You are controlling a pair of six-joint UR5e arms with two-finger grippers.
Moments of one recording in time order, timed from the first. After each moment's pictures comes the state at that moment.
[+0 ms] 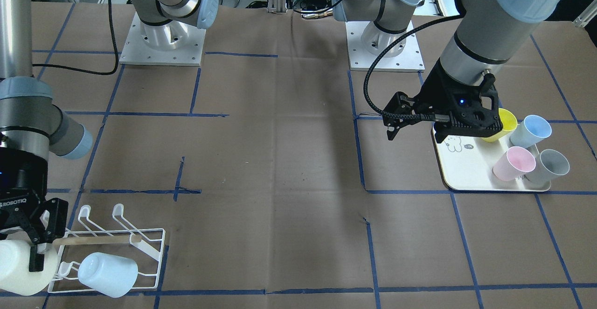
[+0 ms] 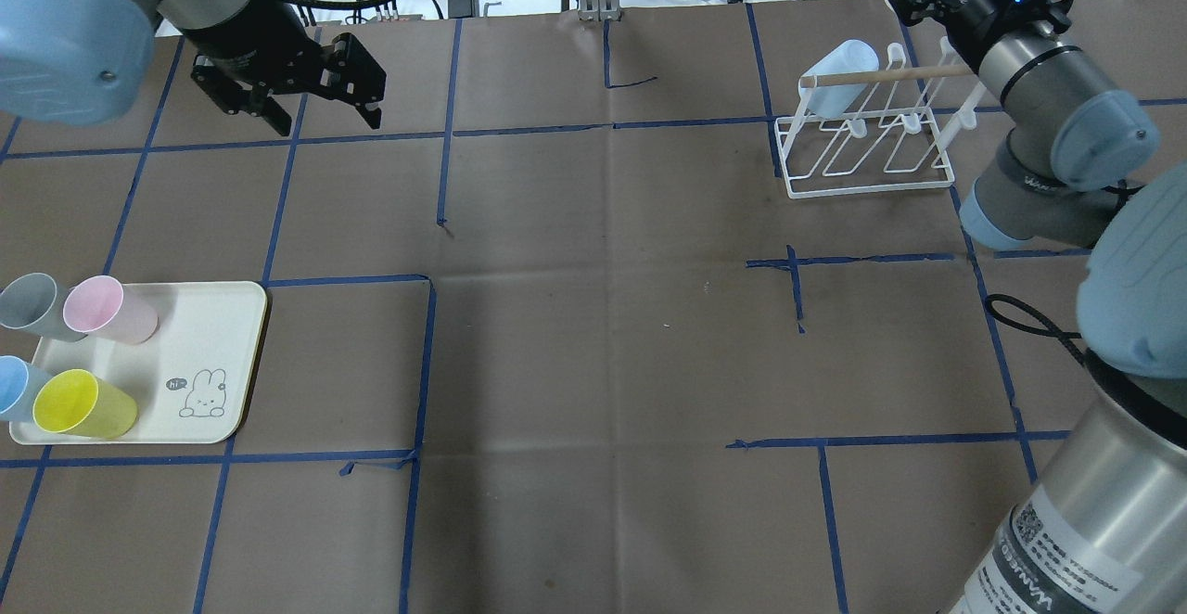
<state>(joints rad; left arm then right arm) -1.51 -1.68 -1.53 -1.47 1.52 0.07 1.18 -0.95 1.81 -3.86 -0.95 -0.05</state>
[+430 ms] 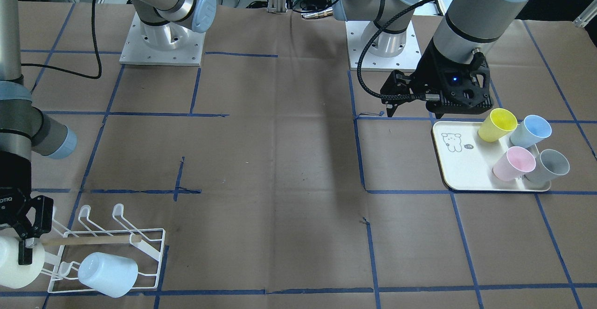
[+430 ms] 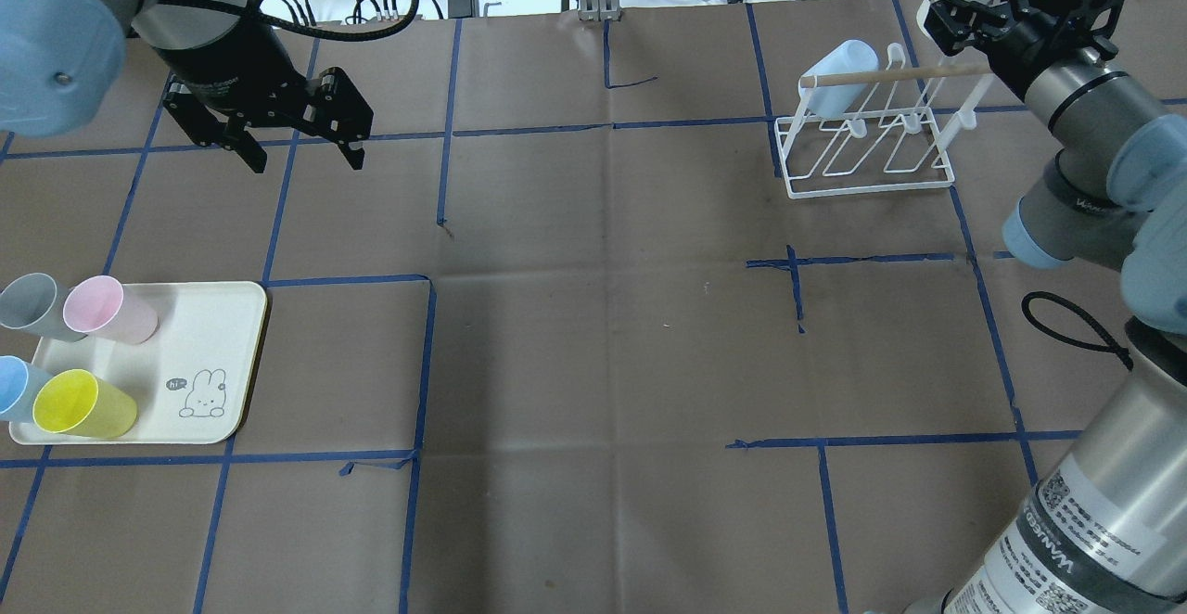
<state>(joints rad) -1.54 -1.63 -1.54 -1.55 1.57 0.06 1.10 -0.90 1.83 -3.90 -0.83 -0.10</state>
